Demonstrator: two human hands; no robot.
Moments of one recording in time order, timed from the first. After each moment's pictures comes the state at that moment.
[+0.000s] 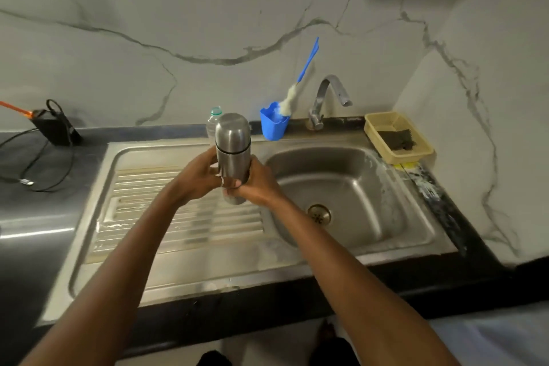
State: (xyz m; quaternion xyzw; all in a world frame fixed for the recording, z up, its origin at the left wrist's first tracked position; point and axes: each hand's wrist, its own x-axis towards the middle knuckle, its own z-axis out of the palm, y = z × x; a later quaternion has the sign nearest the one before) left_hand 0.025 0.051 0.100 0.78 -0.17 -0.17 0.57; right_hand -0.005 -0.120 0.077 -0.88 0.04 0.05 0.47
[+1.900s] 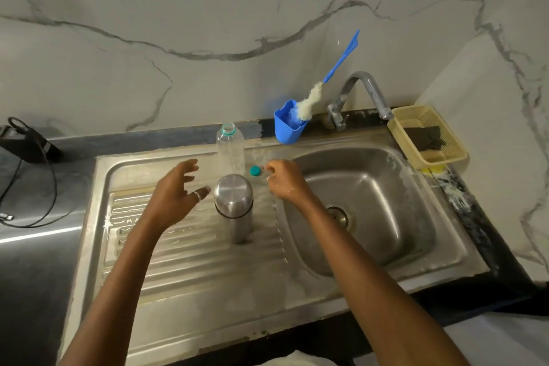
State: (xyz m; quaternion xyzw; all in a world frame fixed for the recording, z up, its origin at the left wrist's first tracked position) left_hand 0.113 0.116 0.060 0.90 -0.06 -0.11 0.42; right_hand 0.107 -0.144 0.046 -0.95 0.07 0.09 0.29
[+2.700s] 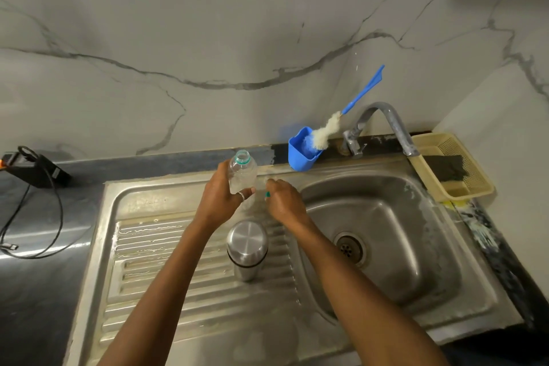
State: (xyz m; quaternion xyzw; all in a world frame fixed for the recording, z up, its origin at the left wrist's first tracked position) left_hand 0.174 0.047 0.052 0.88 -0.08 -0.06 0.47; right_hand 0.160 -0.123 0.013 -0.98 0.02 0.07 0.16
